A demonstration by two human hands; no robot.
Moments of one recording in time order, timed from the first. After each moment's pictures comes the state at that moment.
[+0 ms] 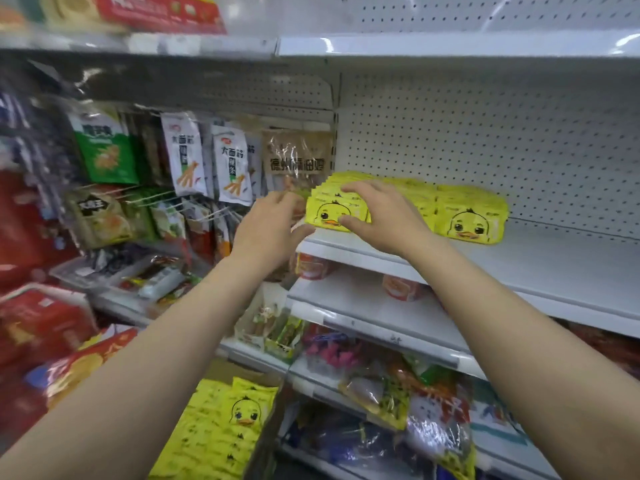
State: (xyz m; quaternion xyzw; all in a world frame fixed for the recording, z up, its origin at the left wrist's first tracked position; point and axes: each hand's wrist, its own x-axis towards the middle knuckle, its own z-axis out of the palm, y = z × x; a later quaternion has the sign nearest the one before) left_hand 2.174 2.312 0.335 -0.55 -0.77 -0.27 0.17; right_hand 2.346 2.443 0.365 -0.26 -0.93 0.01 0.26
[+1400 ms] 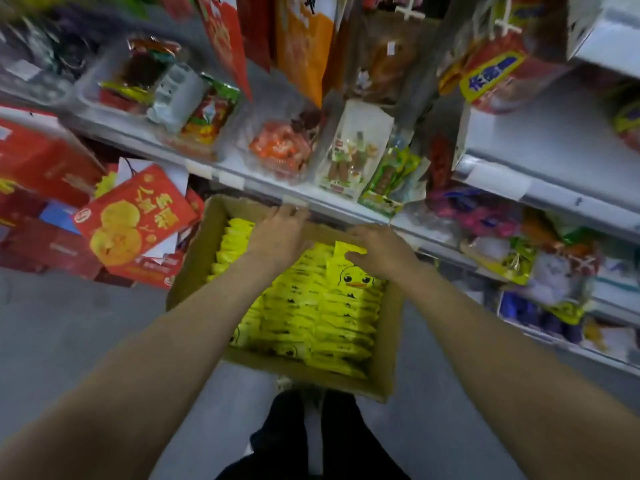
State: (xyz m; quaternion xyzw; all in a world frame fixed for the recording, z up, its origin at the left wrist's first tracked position) left_hand 1.850 2.239 -0.034 -0.56 -0.81 -0.06 -0.18; right_hand 2.031 2.347 -0.030 -0.38 -0.89 0.21 -0.15
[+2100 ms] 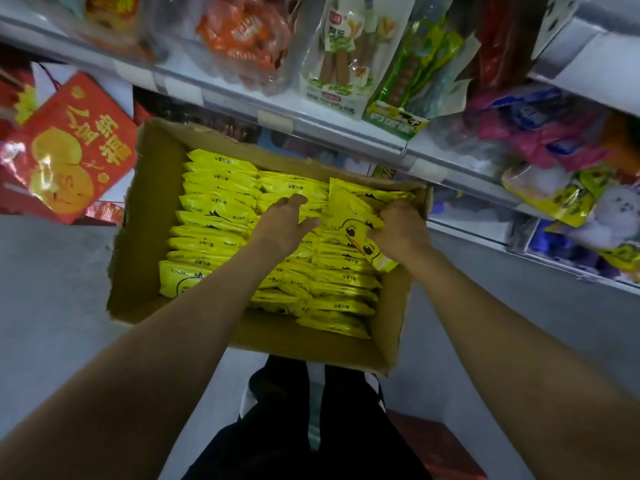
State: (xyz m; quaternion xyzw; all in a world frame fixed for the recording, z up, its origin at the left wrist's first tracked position) left_hand 1.891 2.253 -0.185 -0.43 -0.80 -0.08 -0.41; right_hand 2.080 2.366 -0.172 -0.50 -0.79 0.25 -0.23
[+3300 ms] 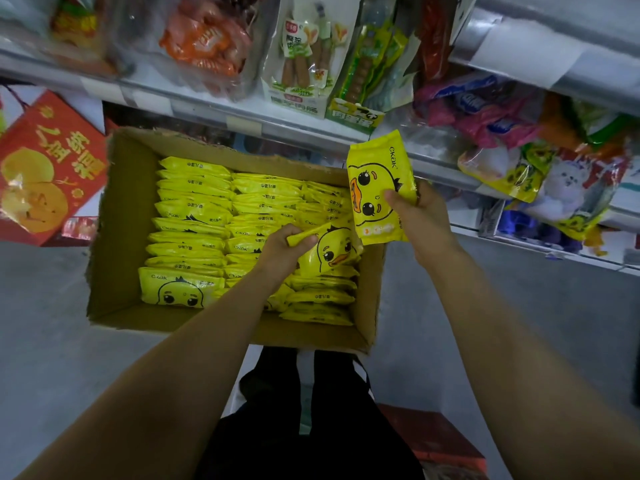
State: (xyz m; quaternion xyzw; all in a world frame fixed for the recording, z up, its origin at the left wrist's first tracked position) left_hand 1.959 2.216 -0.185 -0.15 -0.73 -0.34 -0.58; right_hand 2.135 2.361 -0.109 -0.63 -0.48 0.58 0.20
